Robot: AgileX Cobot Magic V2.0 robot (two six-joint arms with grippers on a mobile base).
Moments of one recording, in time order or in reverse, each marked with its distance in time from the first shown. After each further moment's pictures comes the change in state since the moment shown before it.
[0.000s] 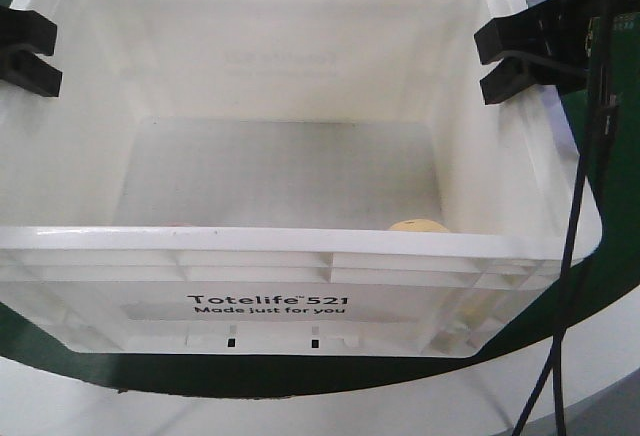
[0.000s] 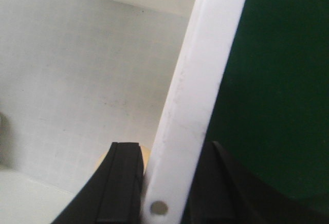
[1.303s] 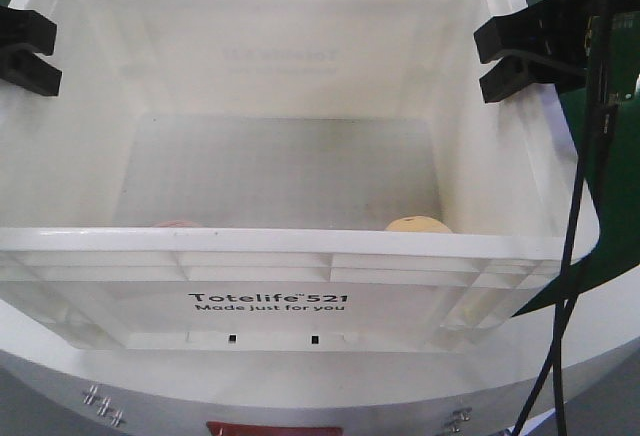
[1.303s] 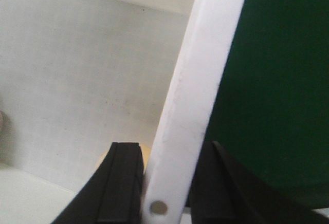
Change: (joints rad) left arm 0.000 -0.001 0.000 0.000 -0.001 0.000; right arm 0.000 0.000 0.000 0.000 -0.005 0.000
